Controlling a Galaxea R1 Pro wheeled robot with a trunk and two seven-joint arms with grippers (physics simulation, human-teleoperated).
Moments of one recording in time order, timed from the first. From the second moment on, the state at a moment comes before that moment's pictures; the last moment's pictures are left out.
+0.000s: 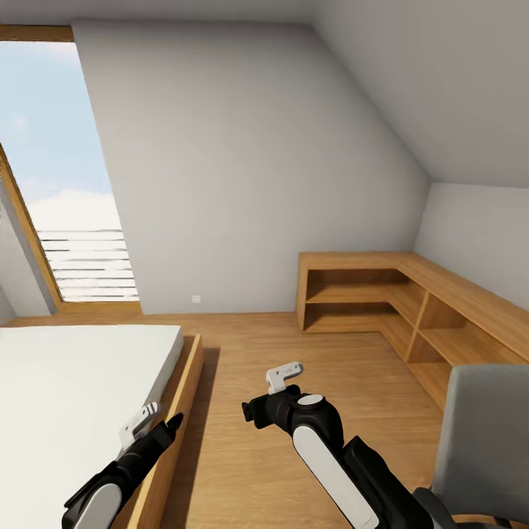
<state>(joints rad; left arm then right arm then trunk) -0.03 0.11 -0.12 -1.60 0.98 0.35 0.51 -0.46 0.02 0.70 -1.61 -0.73 0.97 -0.63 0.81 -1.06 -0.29</state>
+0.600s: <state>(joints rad) -0.03 0.11 -0.12 -1.60 0.97 0.35 0.51 -0.46 0.02 0.70 -1.61 -0.73 0.97 -0.63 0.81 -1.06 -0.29</state>
